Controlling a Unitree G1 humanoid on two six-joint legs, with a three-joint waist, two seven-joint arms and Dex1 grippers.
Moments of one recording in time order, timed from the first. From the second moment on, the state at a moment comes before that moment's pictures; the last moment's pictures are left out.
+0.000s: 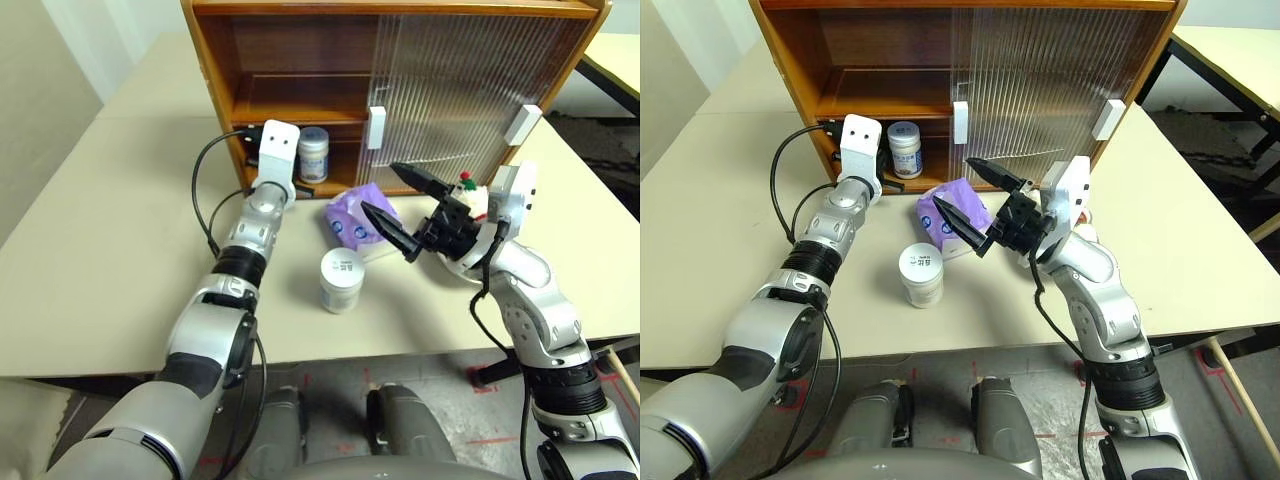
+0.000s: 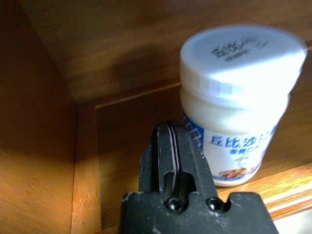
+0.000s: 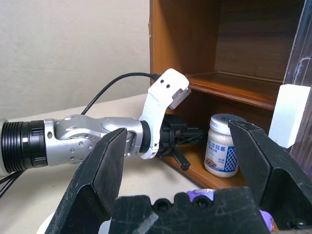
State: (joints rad) left arm -0.91 0.12 0.01 0.93 0.07 0.05 -0.01; right arm -0.25 -0.30 0.05 -0.27 0.42 0.09 0.70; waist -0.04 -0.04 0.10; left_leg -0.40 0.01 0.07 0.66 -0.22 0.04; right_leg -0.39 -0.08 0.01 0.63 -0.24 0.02
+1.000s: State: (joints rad) left arm -1.06 0.07 -0.02 1.24 0.10 -0.13 -0.11; right arm -0.21 -0.32 0.05 -0.32 0.41 0.10 0.66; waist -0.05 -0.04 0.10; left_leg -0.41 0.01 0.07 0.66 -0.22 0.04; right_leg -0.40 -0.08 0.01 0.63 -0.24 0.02
